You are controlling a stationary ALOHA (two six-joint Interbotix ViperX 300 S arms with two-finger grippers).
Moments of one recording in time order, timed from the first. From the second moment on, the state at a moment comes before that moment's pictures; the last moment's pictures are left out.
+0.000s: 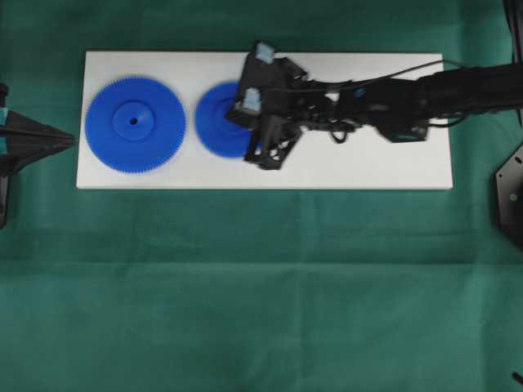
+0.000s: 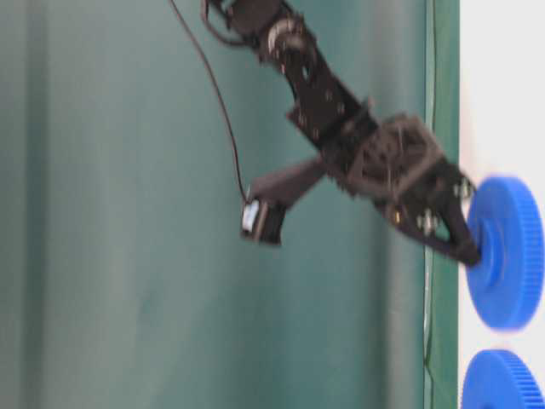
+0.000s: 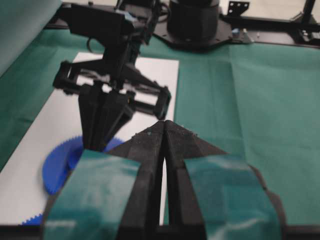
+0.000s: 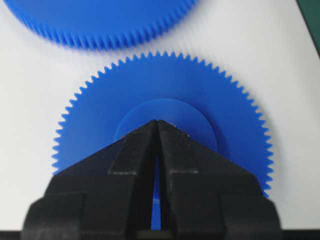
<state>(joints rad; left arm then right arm) 0.07 -1.15 1.34 -0.02 -0.21 -0.02 -0.23 0.34 0.41 -0.02 0.01 0.15</state>
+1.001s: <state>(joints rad) 0.07 -1.20 1.36 -0.02 -0.17 -0.02 -0.21 0.39 0.34 -0.05 0.02 0.15</state>
